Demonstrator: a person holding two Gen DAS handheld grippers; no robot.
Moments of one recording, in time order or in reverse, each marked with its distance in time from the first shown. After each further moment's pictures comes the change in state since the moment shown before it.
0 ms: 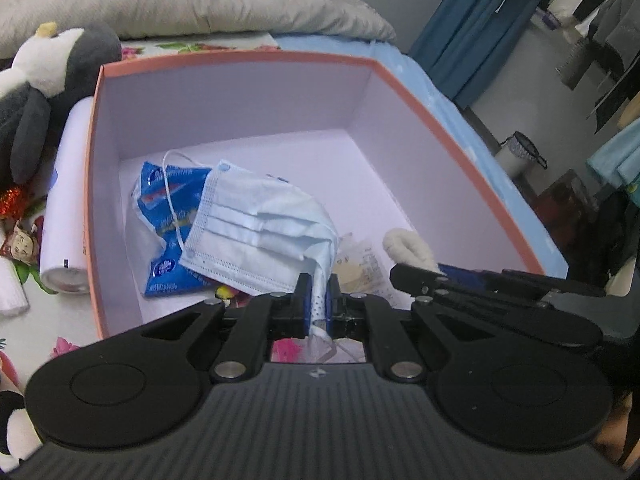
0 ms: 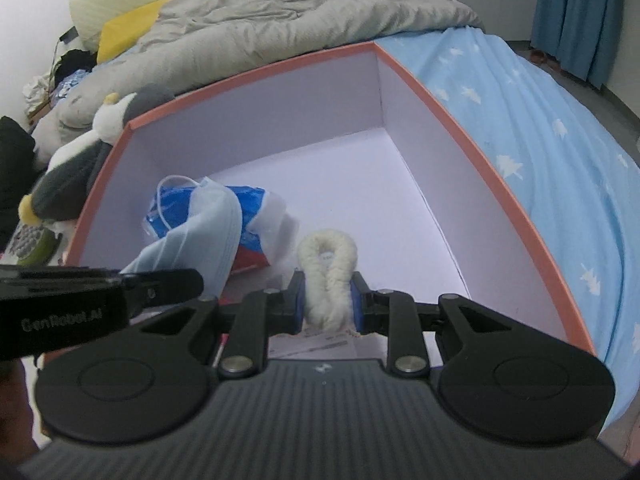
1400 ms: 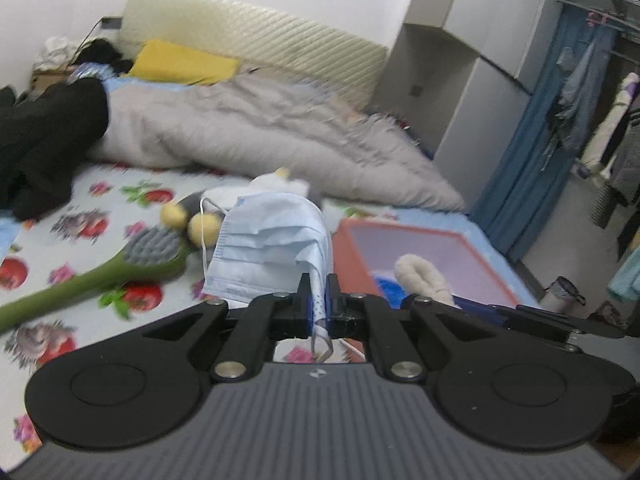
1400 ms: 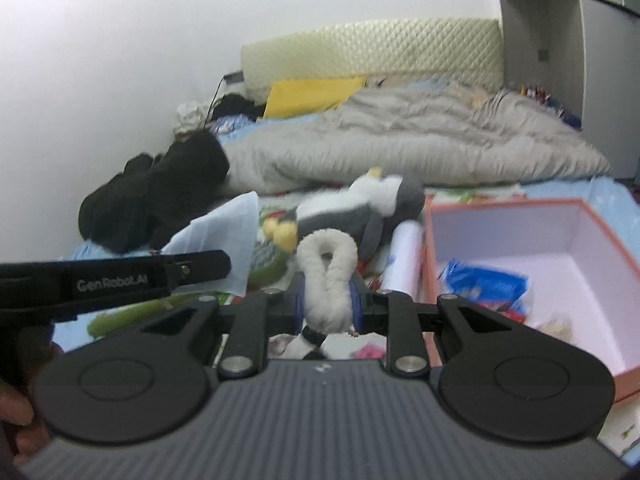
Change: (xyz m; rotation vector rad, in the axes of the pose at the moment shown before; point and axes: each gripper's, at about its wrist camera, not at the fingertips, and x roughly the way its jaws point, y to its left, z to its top) left arm -0.319 0.098 -0.133 -0.125 -0.516 0.183; right arm -0.153 0.223 -0.067 -0.267 -0.321 0.294
